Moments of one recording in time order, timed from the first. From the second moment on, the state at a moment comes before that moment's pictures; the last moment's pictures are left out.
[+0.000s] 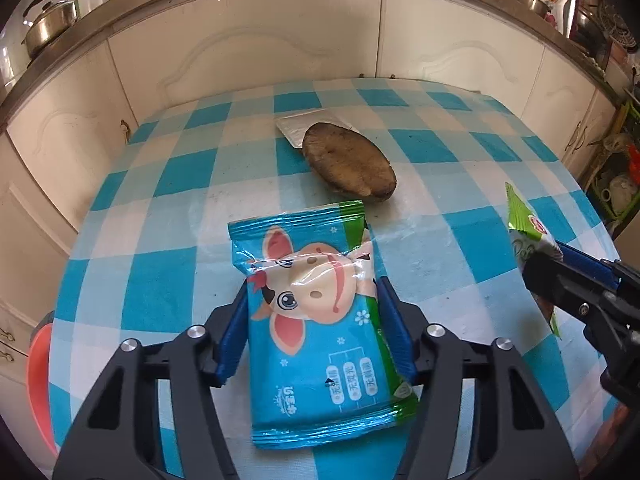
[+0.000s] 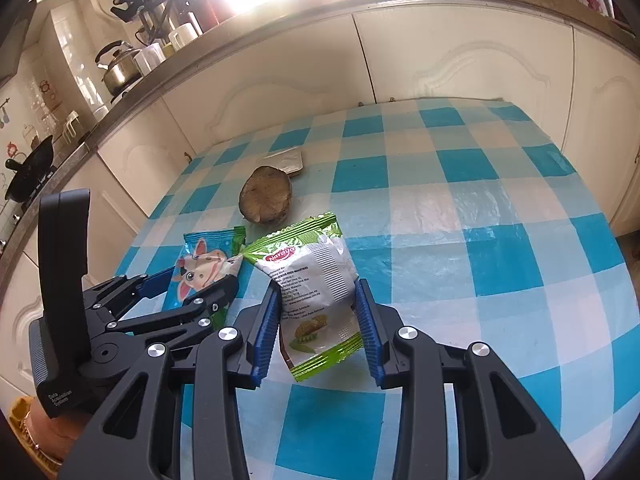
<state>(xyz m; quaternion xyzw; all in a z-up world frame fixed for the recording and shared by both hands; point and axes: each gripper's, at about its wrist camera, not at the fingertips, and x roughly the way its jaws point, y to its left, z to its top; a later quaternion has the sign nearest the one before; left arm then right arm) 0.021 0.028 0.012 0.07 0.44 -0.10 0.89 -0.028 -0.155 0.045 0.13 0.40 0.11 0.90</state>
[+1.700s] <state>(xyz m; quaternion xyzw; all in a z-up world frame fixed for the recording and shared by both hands) -0.040 0.310 0.031 -0.13 0.41 0.05 0.90 -0.013 0.106 0.078 -0.01 0.41 0.33 0.85</state>
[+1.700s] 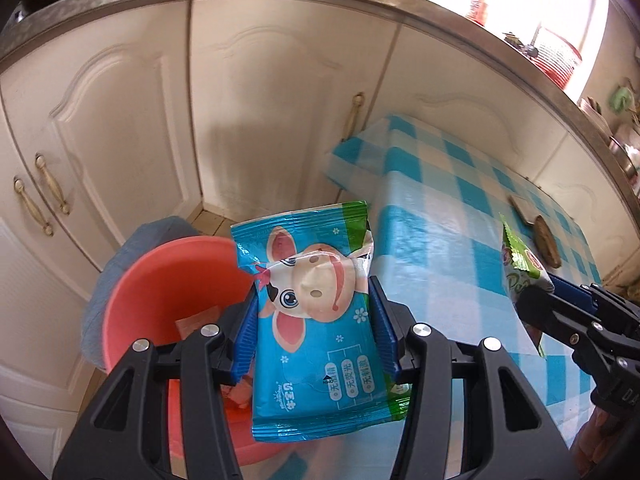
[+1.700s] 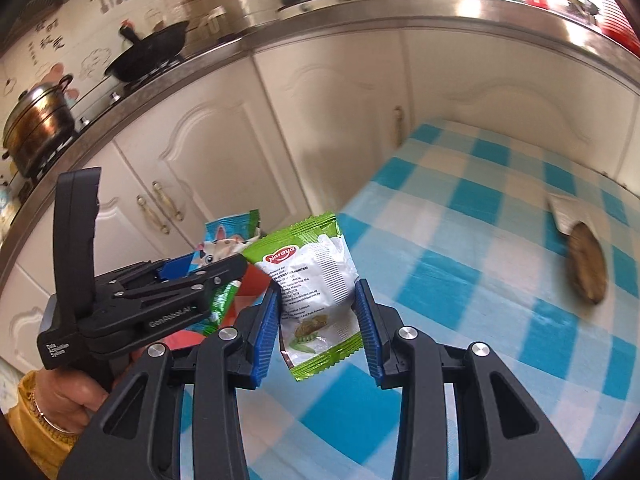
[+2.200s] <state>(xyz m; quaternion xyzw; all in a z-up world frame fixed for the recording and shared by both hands) -0.054 0.382 -0.014 -0.19 0.44 0.11 0.87 -0.020 0.208 0.058 -0.08 0.43 0.40 0.80</state>
